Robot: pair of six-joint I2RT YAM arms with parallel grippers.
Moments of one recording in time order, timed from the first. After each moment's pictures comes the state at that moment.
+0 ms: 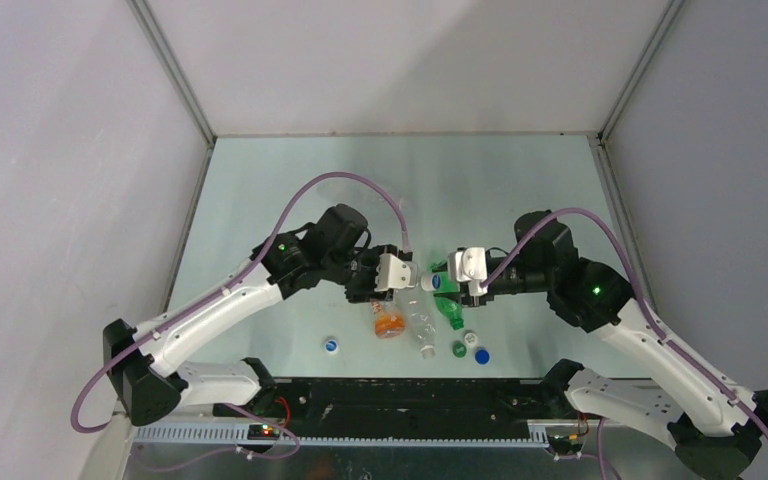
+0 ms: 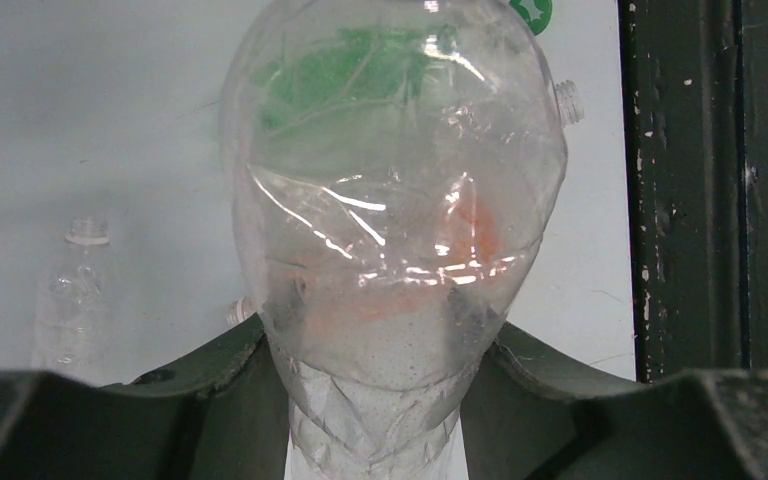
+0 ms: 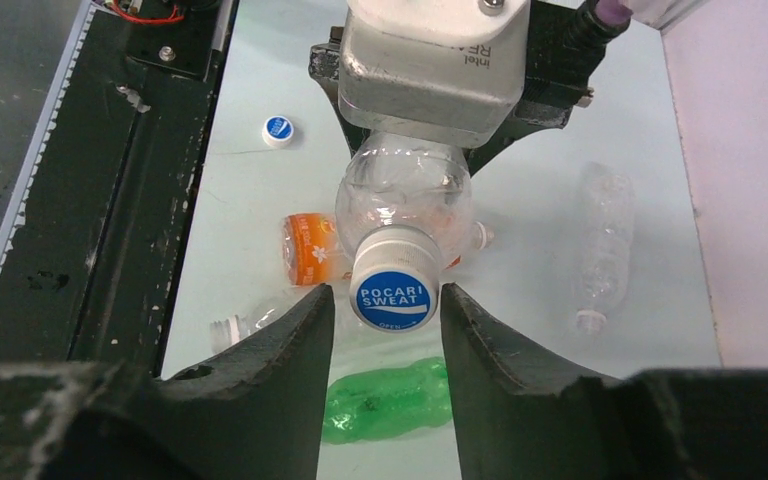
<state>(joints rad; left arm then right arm) -0.85 1.21 1.14 -0.76 0.40 0.76 0.76 0.90 1.03 -0.58 -0.66 -0.69</state>
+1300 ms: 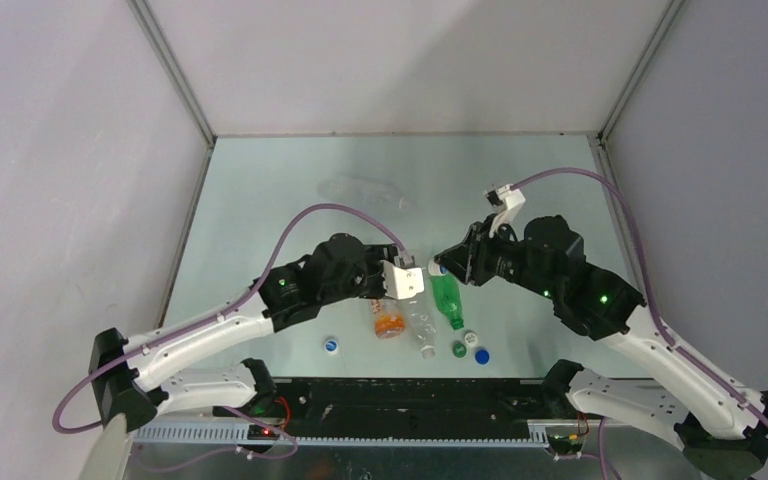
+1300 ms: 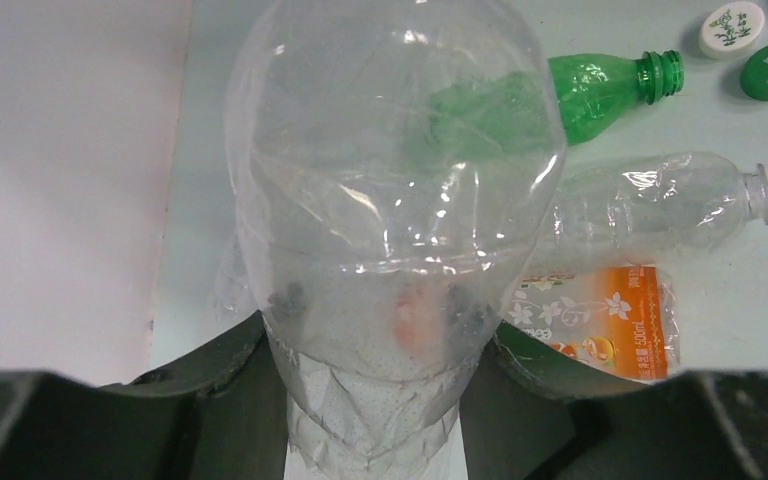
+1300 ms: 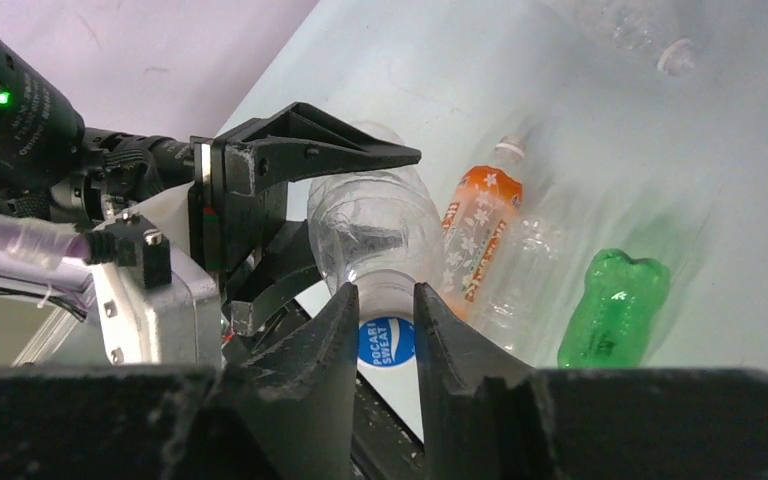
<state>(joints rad) -1.00 1.08 0.91 -0.32 -0.01 0.70 0.83 0.87 1.03 -0.45 -0.09 0.48</state>
